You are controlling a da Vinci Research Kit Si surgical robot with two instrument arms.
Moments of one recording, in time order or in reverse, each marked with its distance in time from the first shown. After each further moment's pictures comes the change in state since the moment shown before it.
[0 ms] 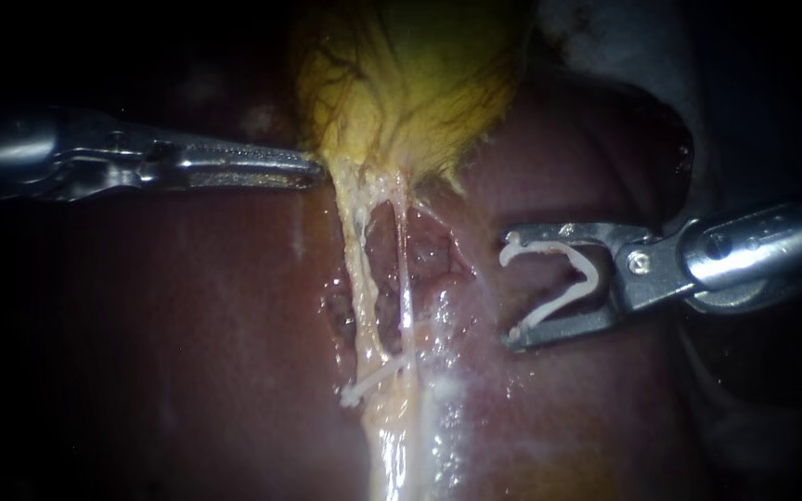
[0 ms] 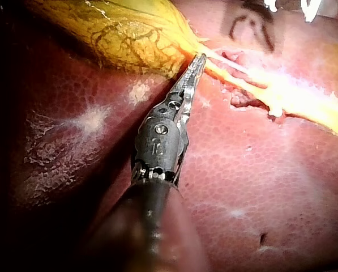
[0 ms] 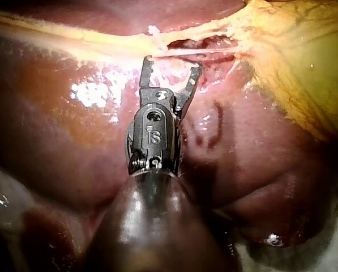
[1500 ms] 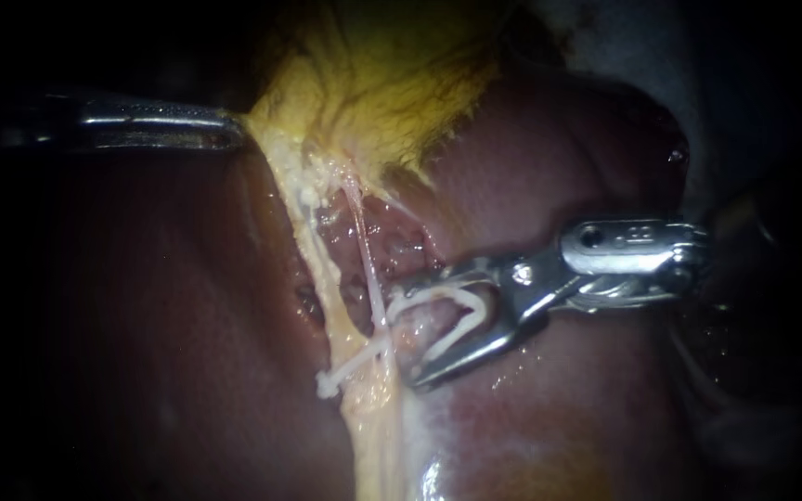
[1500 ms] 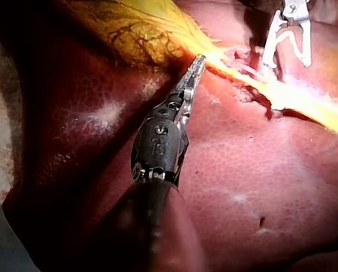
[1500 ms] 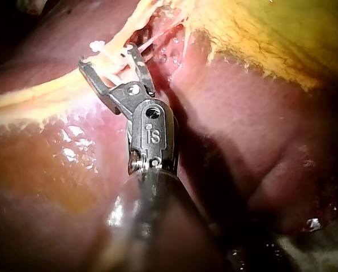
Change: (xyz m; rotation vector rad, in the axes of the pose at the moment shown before) right arm -0.002 0.002 0.012 0.442 0.226 0.286; left arm -0.006 0.001 -0.009 -0.044 -0.030 -0.017
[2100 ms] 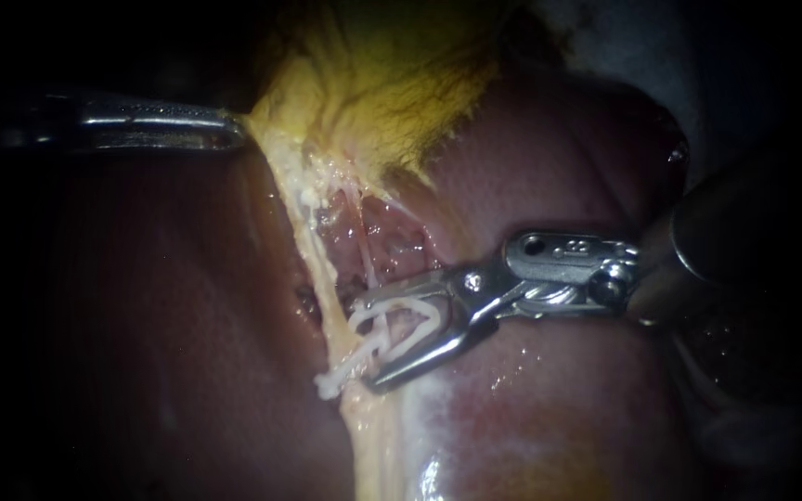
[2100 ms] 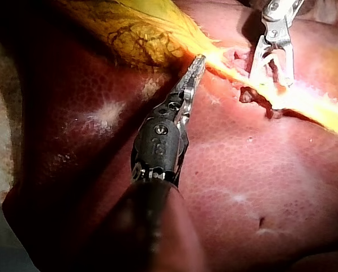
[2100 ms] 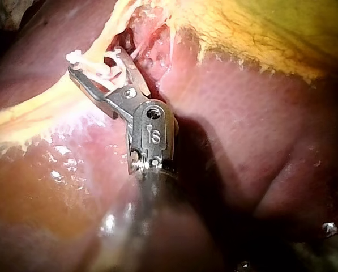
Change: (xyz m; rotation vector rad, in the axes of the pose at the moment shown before) right arm -0.005 0.004 0.003 0.024 -0.020 0.056; left arm 0.000 0.000 0.000 -0.001 0.000 0.000
